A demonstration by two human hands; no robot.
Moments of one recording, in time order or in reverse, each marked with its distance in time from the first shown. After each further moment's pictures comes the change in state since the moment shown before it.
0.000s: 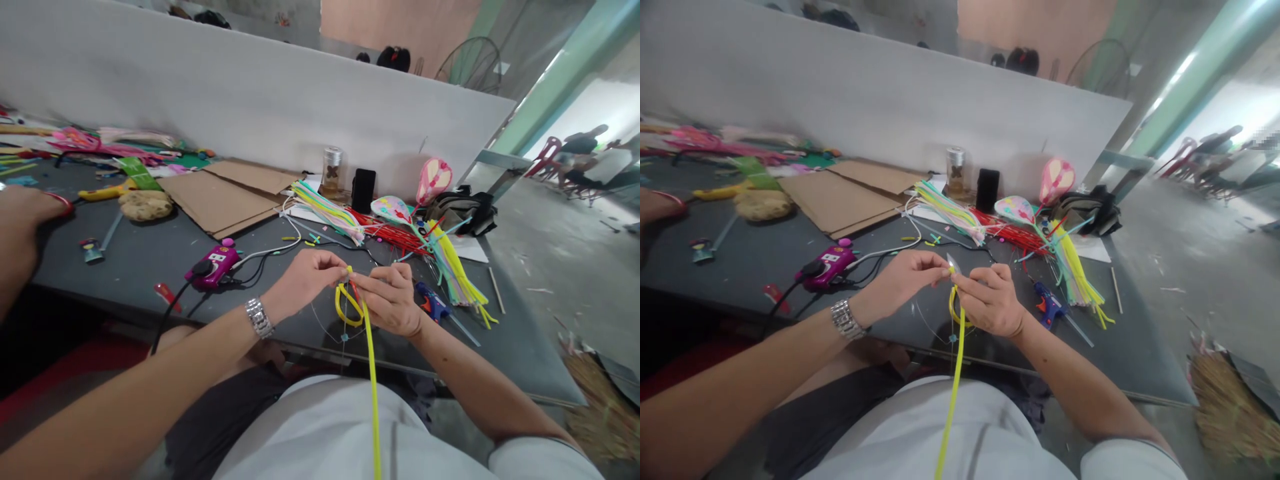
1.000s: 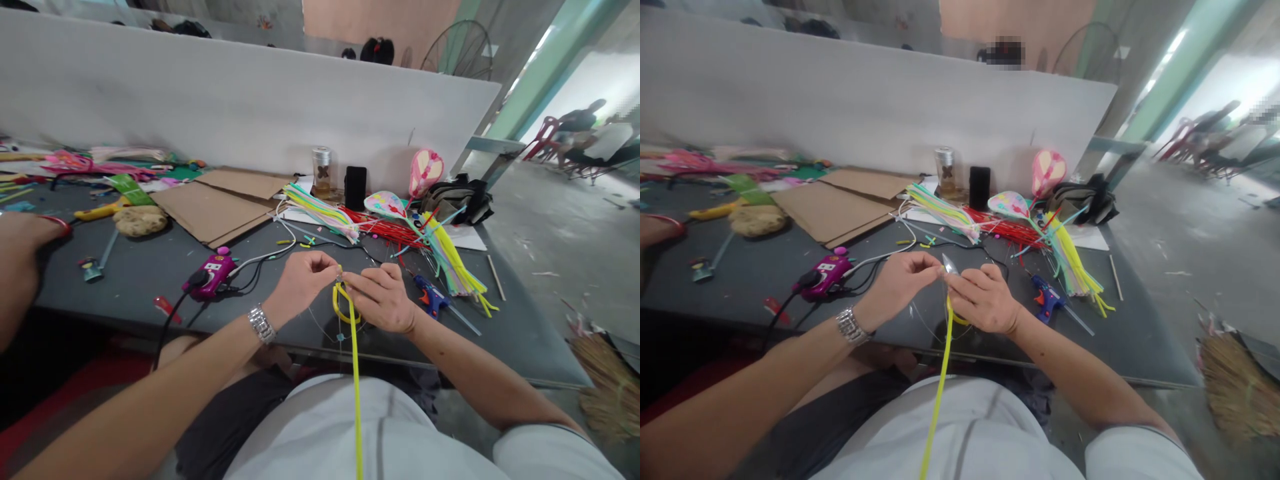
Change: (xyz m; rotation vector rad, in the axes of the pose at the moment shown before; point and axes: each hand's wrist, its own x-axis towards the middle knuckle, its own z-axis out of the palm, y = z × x) left_hand -0.002 -0.003 0.007 0.195 0.123 0.061; right_hand -0.006 -0.001 -0.002 -0.078 -0.087 -0.055
